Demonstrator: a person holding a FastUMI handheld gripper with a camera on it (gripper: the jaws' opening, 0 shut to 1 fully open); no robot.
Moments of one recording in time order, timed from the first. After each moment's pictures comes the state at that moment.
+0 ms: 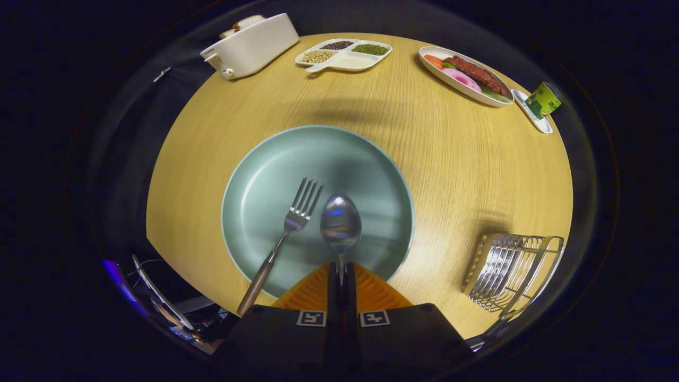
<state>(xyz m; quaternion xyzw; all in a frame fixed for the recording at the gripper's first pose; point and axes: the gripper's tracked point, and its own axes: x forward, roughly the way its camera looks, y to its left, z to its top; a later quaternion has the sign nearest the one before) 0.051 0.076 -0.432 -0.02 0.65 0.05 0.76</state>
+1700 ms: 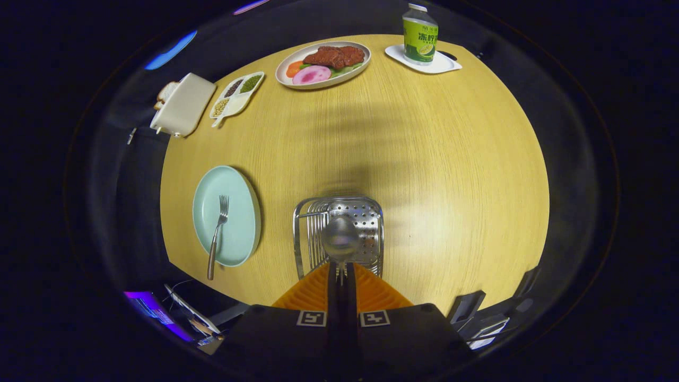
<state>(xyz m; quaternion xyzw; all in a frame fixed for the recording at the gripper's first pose) 0.025 -0.116 -0.370 0.09 0.66 -0.03 0.74</state>
